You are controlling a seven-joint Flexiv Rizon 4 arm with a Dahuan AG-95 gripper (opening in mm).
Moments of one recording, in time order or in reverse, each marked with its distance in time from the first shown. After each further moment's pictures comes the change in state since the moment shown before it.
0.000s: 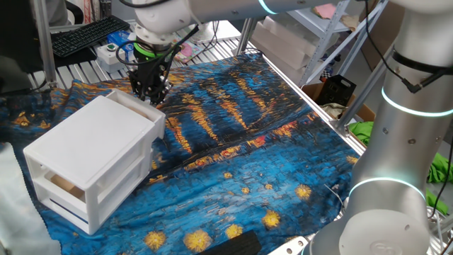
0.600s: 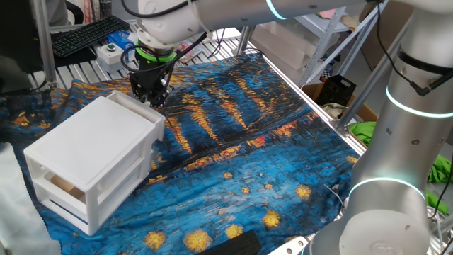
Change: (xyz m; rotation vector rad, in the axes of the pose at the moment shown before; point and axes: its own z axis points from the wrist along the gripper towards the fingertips) arm 0.005 -0.001 0.001 -0.025 -0.005 0.019
